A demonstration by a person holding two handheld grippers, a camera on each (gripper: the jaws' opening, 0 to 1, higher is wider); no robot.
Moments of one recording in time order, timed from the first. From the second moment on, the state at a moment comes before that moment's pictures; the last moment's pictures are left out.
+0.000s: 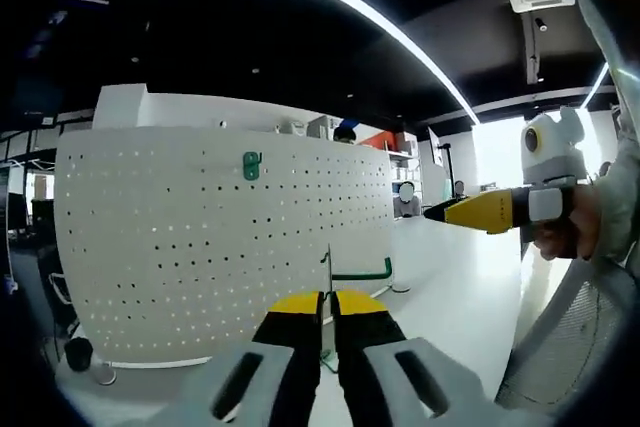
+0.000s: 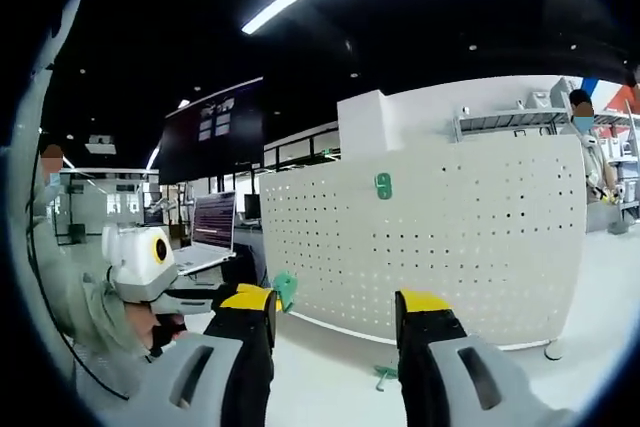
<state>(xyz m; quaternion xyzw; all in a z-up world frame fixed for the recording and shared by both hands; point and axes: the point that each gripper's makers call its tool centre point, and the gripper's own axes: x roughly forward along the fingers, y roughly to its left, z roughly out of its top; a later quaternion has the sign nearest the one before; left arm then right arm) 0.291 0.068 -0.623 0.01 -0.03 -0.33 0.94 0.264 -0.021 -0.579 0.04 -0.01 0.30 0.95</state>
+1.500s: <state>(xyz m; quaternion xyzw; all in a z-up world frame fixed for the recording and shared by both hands) 0.274 0.061 -0.590 -0.04 -0.10 -0.36 0.93 0.263 0.045 -0.573 0.08 0.02 0.39 0.92</state>
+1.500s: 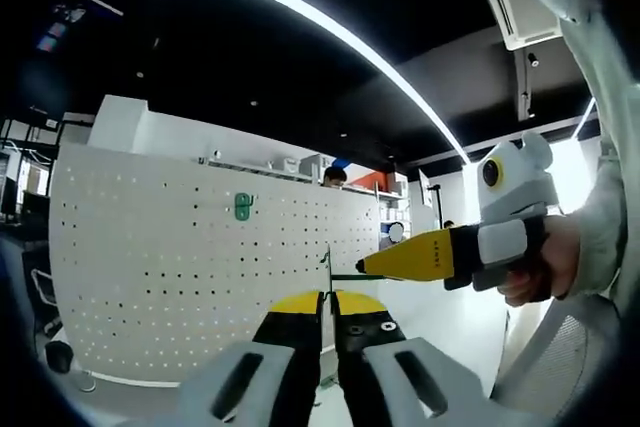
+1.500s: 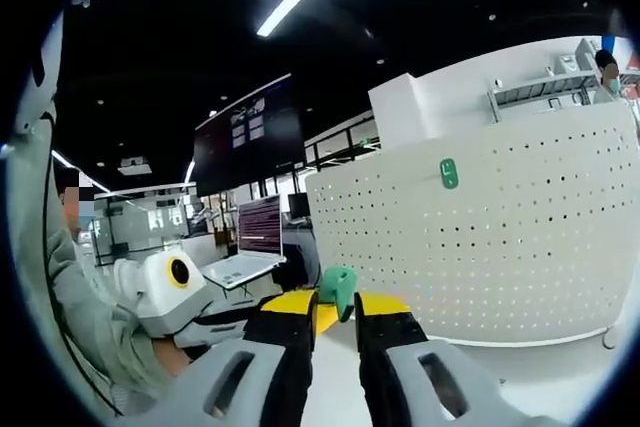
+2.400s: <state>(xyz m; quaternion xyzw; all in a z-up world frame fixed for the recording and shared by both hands) 0.266 0.052 -0.589 -0.05 -0.10 -0.38 0.92 0.263 0.050 -0.578 0.07 0.02 0.39 0.92</state>
